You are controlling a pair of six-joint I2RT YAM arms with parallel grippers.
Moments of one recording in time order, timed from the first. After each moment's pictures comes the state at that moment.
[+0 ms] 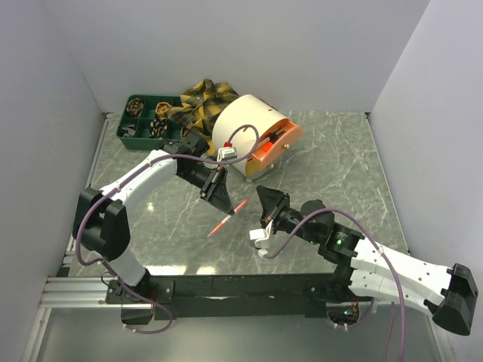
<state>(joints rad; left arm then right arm) -0.50 1.64 1.35 -1.07 1.34 0.18 0.98 0.79 0.51 0.12 0.01 -1.55</state>
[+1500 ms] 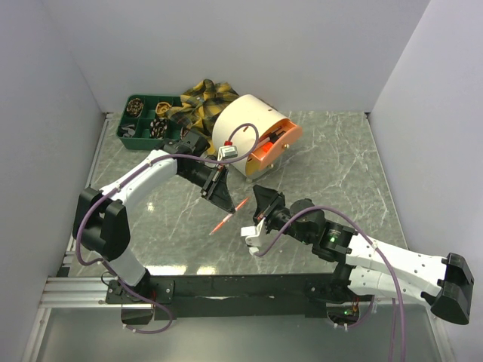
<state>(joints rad) -0.50 1.64 1.35 -1.03 1.34 0.13 1.06 0.88 0.59 0.08 0.15 -1.52</state>
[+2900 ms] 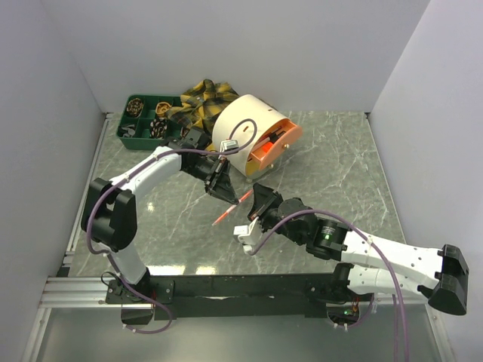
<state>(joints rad) -0.47 1.73 1.38 -0.92 1.44 -0.09 1.12 0.95 0.68 -0.04 0.30 -1.57</state>
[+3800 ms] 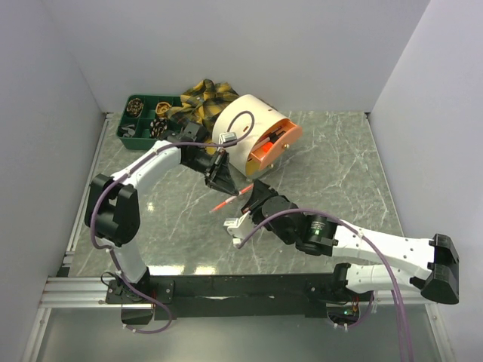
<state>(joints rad) -0.44 1.77 1.44 -0.92 1.45 -0.13 1.19 1.07 0.83 -0.19 0.51 -1.48</state>
